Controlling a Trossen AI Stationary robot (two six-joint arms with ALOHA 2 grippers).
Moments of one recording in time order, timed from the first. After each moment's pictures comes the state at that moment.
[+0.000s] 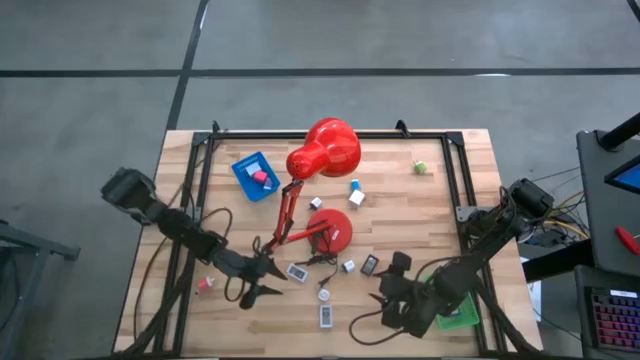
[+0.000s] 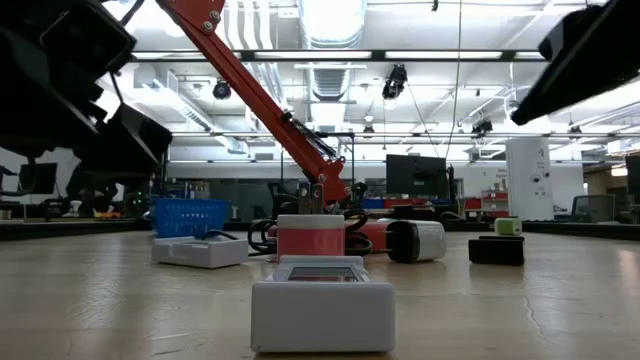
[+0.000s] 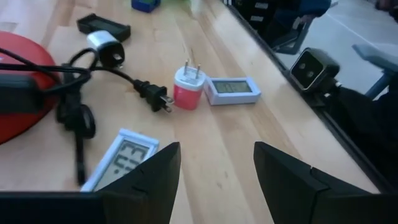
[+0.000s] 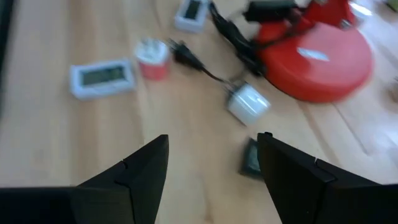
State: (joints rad) left arm -0.57 1.56 0.35 0.76 -0.16 -0.33; right arm 0.79 1.66 1.00 -0.40 0.71 0.87
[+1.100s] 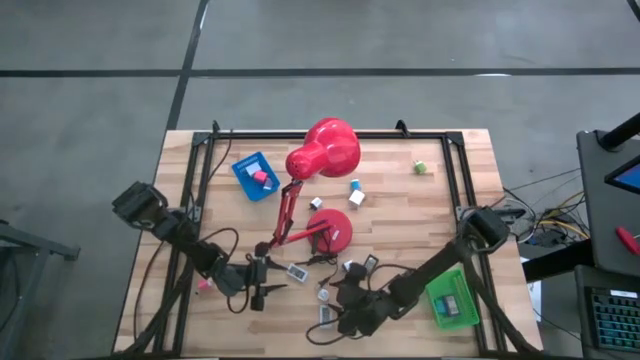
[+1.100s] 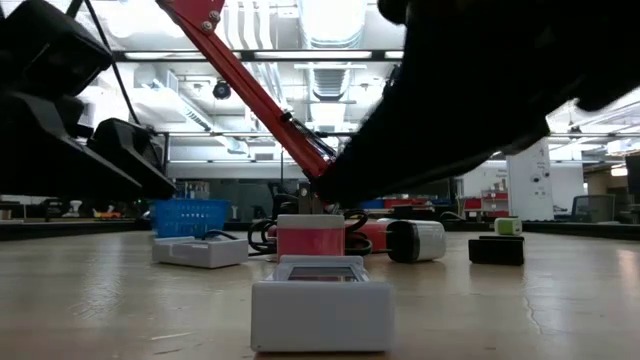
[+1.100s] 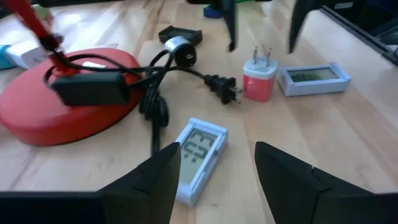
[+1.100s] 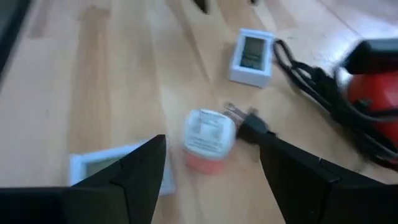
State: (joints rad) left arm -0.71 1.71 0.36 0.82 -0.62 -0.27; right arm 0.63 2.05 1.18 0.08 0.65 0.62
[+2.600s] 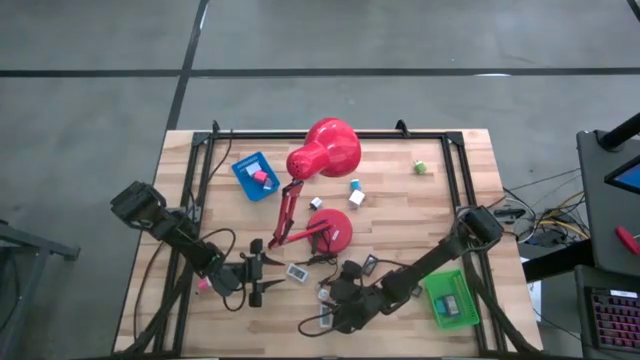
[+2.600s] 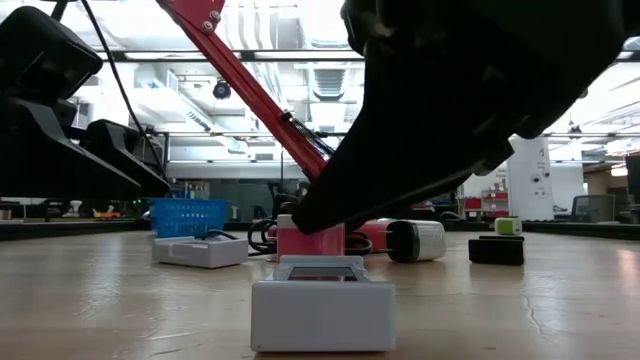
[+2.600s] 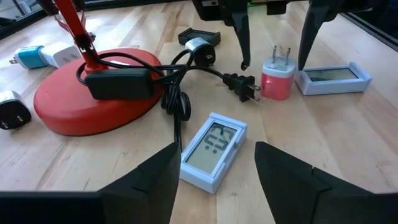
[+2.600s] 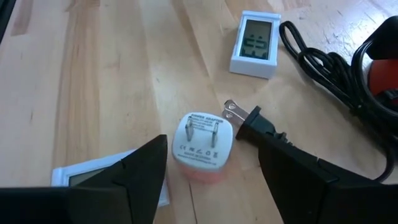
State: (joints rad) left arm -0.74 1.70 0.32 0.84 -0.71 -0.29; right arm 0.58 2.08 1.21 0.05 0.55 0.65
